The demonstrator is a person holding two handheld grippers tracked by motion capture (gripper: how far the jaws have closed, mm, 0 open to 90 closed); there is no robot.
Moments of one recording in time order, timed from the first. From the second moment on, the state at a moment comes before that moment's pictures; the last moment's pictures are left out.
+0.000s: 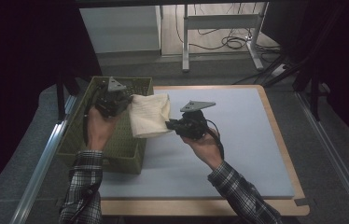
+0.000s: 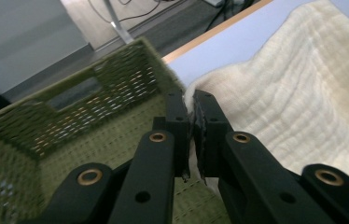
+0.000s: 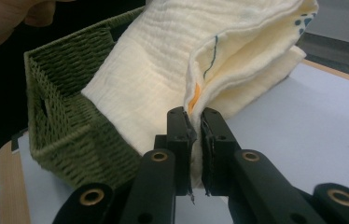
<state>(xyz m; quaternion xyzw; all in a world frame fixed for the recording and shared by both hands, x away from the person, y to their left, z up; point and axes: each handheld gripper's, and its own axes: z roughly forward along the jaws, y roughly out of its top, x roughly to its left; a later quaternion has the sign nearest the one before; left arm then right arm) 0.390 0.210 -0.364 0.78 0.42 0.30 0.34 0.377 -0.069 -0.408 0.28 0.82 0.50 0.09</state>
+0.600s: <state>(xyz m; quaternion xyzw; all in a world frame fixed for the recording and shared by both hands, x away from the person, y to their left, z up) 0.392 0.271 -0.375 0.77 0.47 0.31 0.31 0.379 0.020 -0.417 0.24 0.83 0.49 0.09</state>
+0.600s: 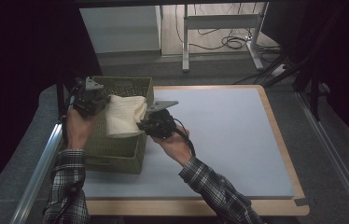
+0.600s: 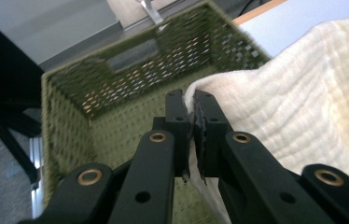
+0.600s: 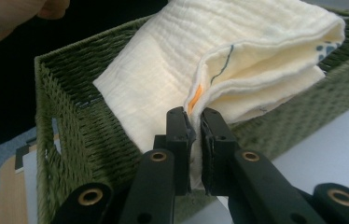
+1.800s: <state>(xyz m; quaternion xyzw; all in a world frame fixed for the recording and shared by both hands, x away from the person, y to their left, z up) 0.443 0.322 -0.446 0.81 0.51 0.23 0.19 0.399 0.134 -0.445 0.23 0.90 0.35 0.10</state>
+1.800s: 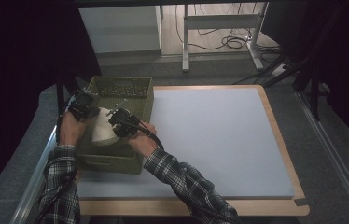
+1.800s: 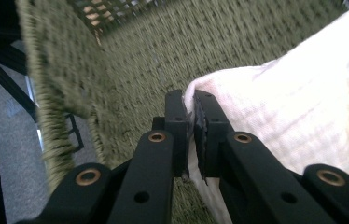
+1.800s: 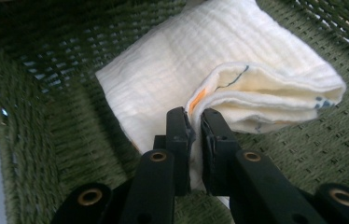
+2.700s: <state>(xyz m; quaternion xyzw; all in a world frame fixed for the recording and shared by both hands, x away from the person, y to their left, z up) 0.448 0.313 -0.452 0.79 0.53 0.22 0.22 0.403 0.106 -0.434 0.21 0.89 0.39 0.11</state>
